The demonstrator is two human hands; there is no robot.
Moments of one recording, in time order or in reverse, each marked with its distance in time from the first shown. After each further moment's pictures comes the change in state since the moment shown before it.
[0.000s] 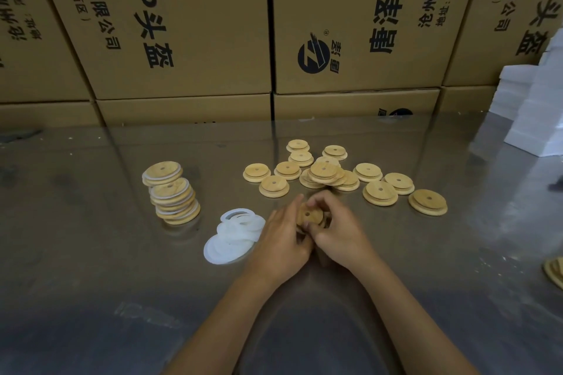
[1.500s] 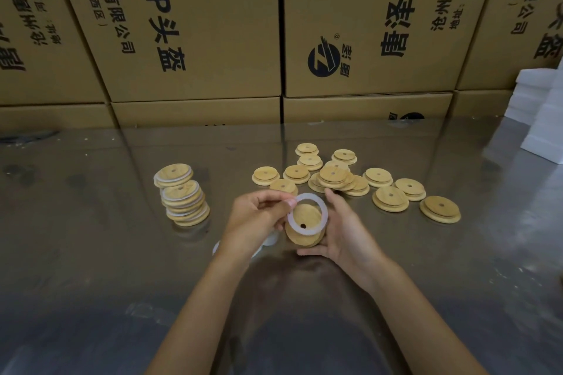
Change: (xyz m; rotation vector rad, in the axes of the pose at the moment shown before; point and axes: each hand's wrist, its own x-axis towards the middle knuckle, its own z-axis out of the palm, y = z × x) left_hand 0.004 0.020 -0.068 -0.738 0.168 -0.334; right_hand -0.006 -0.027 -0.004 0.876 -0.337 0.392
